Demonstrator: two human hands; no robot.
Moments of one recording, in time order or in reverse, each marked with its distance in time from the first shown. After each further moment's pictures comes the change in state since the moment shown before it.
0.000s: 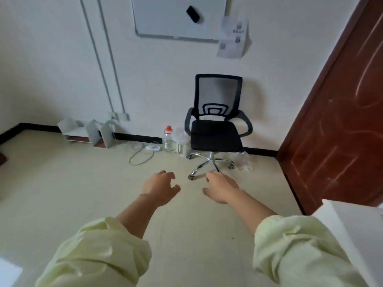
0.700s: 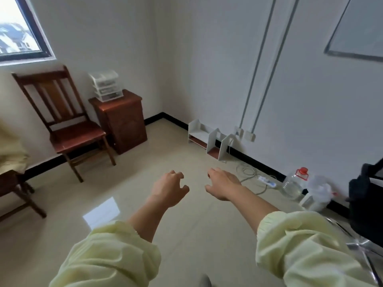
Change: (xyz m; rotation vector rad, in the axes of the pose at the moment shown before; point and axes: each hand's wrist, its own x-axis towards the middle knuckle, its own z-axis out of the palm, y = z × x) left_hand 0.047 -0.526 -0.168 -0.060 0.241 -0.574; right_hand 0.301 -0.565 0.053 -0.190 -0.071 -0.630
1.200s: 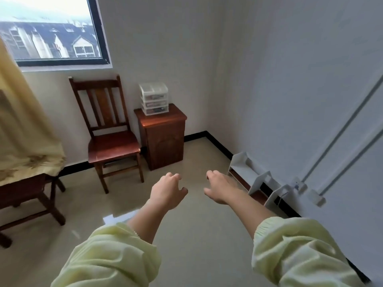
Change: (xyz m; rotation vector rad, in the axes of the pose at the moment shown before) left_hand 0.320 -0.155 -0.082 -0.050 0.148 -0.354; right_hand 0.404 -0.092 -0.081 -0.064 -0.010 -0.324
